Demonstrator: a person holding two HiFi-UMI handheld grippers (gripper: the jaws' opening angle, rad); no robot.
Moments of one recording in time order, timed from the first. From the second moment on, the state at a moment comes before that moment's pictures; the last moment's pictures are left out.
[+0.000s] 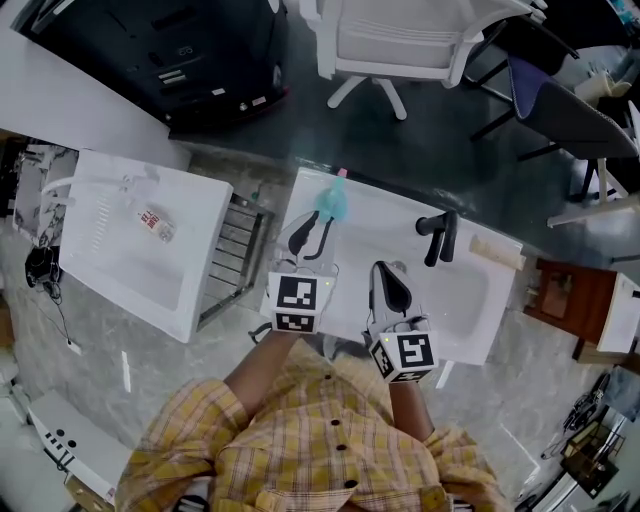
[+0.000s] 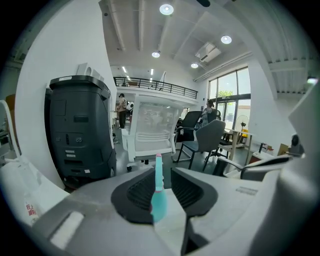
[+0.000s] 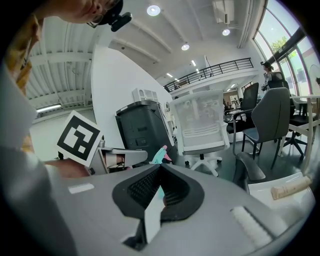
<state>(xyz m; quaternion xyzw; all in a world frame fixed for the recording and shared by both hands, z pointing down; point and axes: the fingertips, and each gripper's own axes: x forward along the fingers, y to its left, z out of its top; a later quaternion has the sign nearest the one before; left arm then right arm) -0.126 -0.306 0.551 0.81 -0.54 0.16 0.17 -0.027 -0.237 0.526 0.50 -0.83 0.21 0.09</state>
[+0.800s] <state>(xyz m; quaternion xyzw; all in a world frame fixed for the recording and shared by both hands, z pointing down) -0.116 -0.345 0.597 0.81 -0.52 0.20 0.18 -0.023 -0.241 0.544 0.52 -0.82 0.23 0.10</state>
